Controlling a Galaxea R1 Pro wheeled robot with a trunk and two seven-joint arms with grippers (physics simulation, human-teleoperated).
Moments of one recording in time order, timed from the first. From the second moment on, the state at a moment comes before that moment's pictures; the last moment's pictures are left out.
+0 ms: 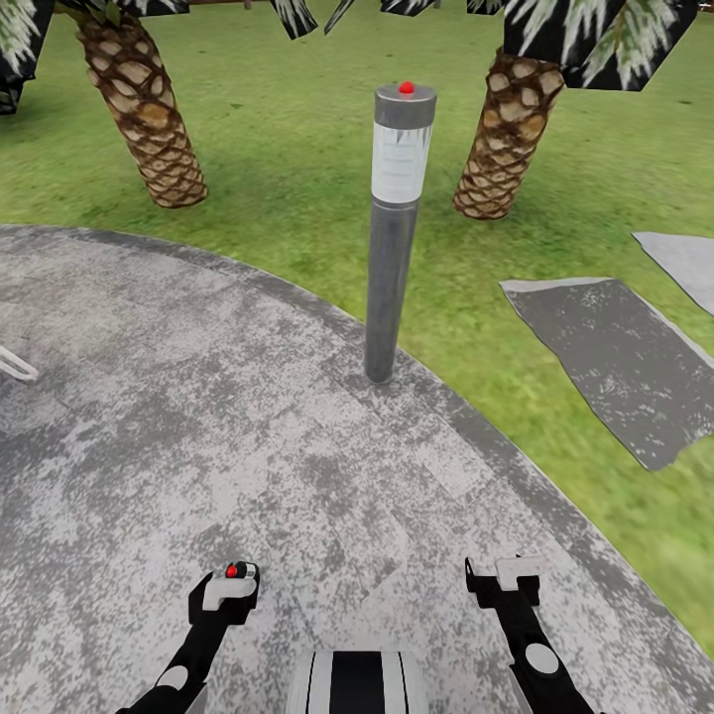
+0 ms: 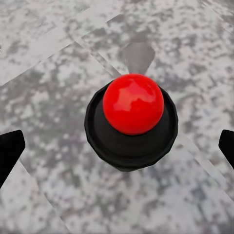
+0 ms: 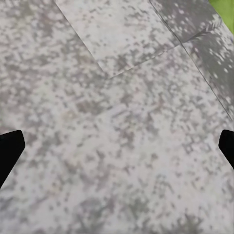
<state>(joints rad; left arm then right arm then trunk) -0.46 0.03 -0.02 -0.33 0.00 -0.53 0.01 -0.26 -0.02 0.00 -0.91 0.15 -0.12 -0.14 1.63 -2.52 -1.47</state>
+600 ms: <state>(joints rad) -0.46 0.03 -0.02 -0.34 -0.01 -0.53 0.01 -0.26 -0.02 0.00 -0.91 0.15 -0.12 -0.14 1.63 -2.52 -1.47</state>
